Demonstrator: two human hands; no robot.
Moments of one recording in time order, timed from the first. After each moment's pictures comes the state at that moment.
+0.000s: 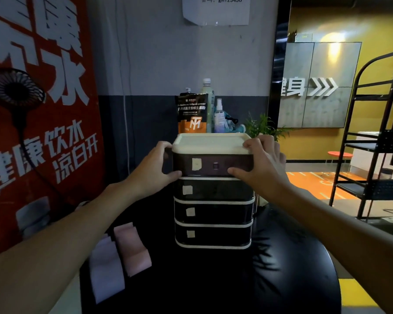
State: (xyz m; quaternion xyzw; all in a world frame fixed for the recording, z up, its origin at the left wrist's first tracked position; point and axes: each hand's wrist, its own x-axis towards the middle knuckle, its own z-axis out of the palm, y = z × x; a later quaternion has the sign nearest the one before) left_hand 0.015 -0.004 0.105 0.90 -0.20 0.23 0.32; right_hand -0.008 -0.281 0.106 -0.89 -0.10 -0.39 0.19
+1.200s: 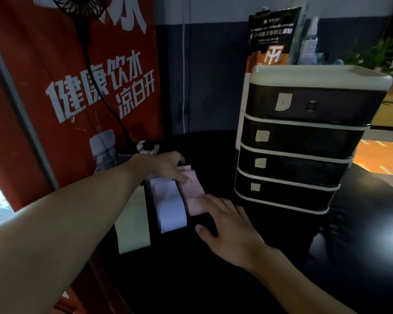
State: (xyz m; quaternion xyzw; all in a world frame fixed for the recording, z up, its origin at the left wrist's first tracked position) left_hand 0.056 0.128 -0.020 0.98 -0.03 -0.10 0.16; right_hand -0.054 -0.111 -0.082 -0.91 -0.35 -0.03 0.21
